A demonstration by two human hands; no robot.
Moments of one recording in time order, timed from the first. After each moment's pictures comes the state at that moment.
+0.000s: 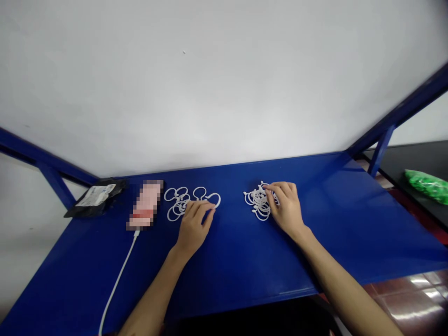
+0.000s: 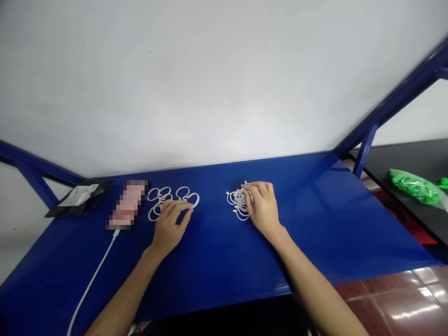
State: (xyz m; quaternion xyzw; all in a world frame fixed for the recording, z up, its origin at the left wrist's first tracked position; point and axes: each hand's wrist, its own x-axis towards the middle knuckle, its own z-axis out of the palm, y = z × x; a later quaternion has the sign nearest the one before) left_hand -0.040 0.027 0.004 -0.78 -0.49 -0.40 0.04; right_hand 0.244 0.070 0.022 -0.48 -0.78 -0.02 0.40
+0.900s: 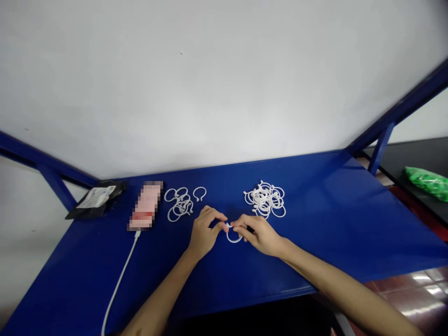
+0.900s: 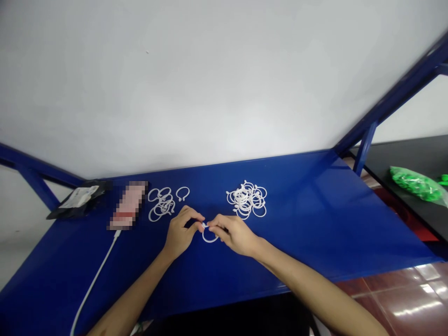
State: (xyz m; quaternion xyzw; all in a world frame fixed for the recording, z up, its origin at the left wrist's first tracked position) left_hand -0.017 0.016 -0.002 -0.73 -0.48 -0.44 -0.21; right_hand 0.195 0.027 0.006 -0.31 -0.78 0.43 0.32
